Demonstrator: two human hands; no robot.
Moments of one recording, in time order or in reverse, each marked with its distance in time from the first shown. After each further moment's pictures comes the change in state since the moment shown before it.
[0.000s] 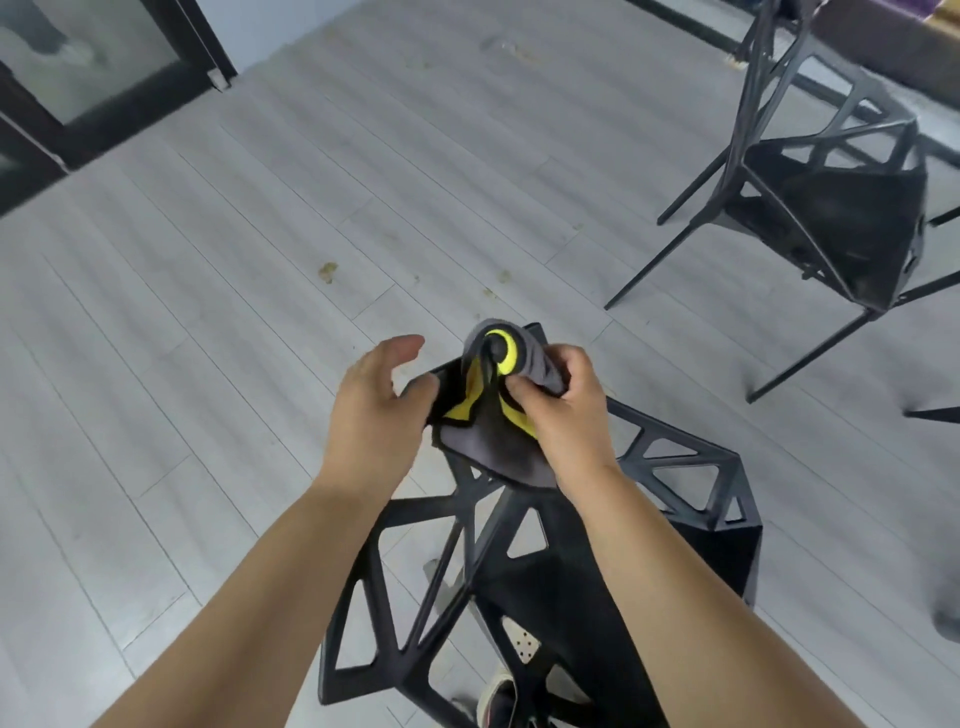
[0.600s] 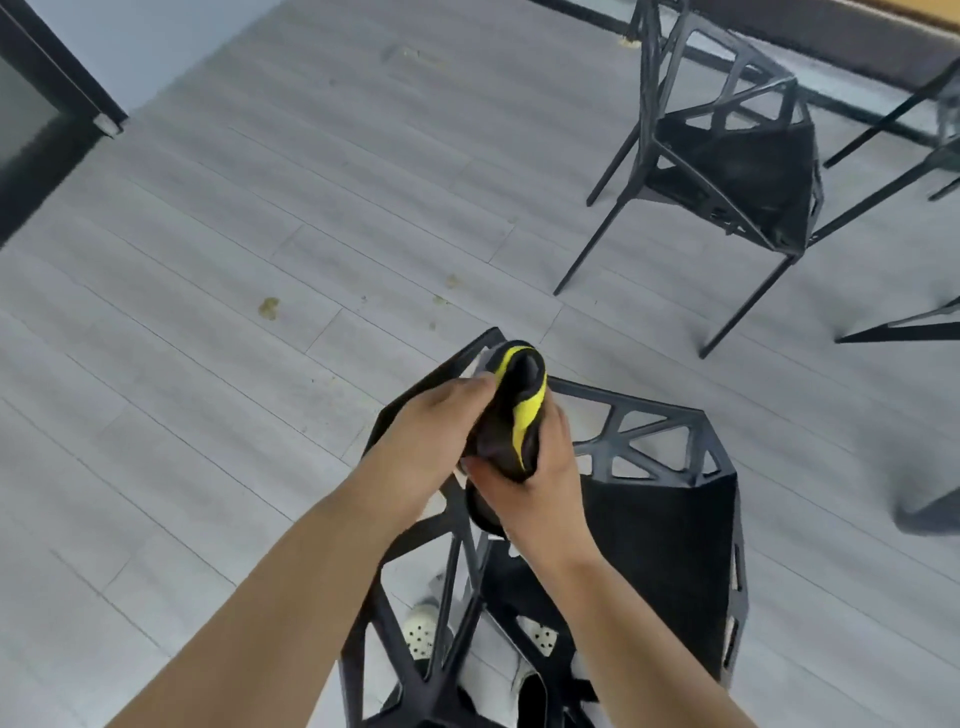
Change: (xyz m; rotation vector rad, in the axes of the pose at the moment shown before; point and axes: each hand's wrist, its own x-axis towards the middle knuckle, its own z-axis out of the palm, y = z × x) left_hand 0.003 0.030 0.024 -0.175 -0.577 -0.252; right_hand -0.059 0.019 0.016 -0.041 0.109 -0.195
